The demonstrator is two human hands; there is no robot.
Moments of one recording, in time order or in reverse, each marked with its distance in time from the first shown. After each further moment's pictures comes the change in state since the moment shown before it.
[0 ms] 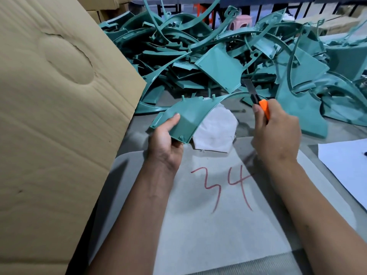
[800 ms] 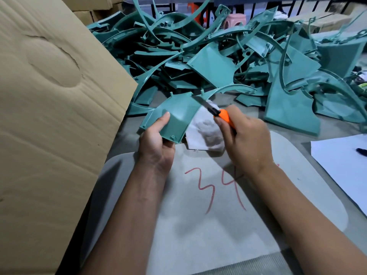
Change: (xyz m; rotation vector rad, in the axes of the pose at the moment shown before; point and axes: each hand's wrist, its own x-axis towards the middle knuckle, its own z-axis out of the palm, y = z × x) left_hand 0.002 0.002 0.000 -0.044 -0.008 0.071; right_hand -0.022 -0.034 -0.006 0.167 -0.077 -0.416
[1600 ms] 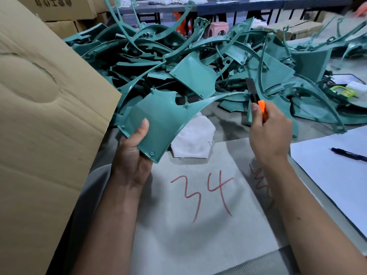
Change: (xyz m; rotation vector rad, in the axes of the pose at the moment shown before) left_hand -0.009 0.012 -0.008 0.055 -0.297 0.065; right_hand 0.008 0.071 -0.022 -0.058 0.192 0.591
